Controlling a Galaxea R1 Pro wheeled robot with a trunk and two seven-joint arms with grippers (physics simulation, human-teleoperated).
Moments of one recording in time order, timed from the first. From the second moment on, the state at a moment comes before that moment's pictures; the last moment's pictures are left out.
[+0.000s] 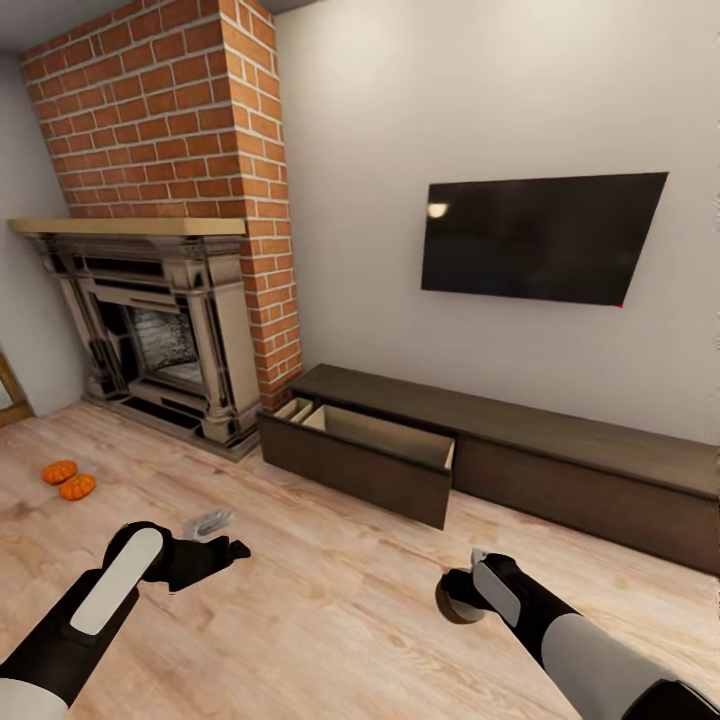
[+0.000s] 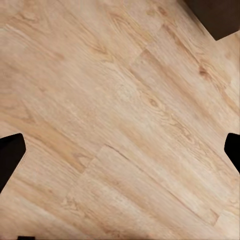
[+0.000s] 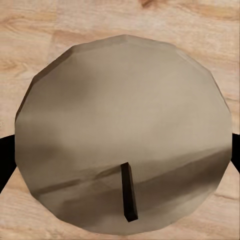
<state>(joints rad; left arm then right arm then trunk) -0.47 0.30 -0.20 -1.22 1.19 0.96 0.55 -0.72 -0.07 0.53 -0.40 -0.89 0.48 -0.32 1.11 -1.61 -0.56</state>
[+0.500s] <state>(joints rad) -0.47 0.30 -0.20 -1.22 1.19 0.96 0.55 -0.72 -0.07 0.53 -0.40 -0.89 0.48 -0.31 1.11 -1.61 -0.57</state>
